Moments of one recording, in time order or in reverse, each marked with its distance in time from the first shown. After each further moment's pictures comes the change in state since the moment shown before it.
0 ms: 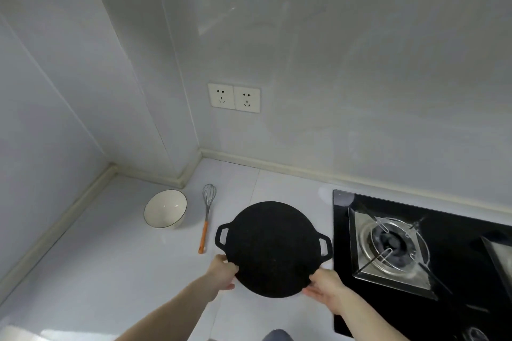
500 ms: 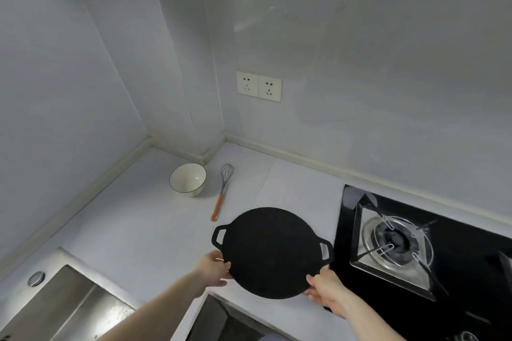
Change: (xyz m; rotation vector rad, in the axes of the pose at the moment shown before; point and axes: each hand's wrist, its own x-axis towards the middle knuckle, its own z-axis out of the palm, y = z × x) left_hand -0.083 -0.067 0.004 -0.065 0.084 0.051; right_hand -0.042 0.033 -0.034 -0.388 -0.176 -0.081
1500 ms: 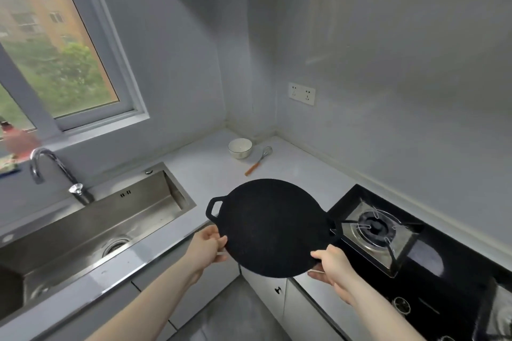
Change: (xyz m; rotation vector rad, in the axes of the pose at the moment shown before) left_hand -0.338 -0.089 0.172 -0.396 0.460 0.252; right_hand -0.193 0.092 -0.159 -0.117 -0.254 -0.374
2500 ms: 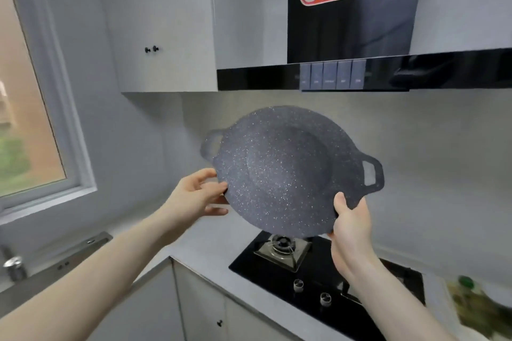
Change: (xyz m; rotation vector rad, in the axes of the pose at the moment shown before) left_hand -0.418 0.174 0.067 -0.022 -0.396 0.723; right_hand -0.435 -0.039 -0.157 0.597 0.397 -0.896
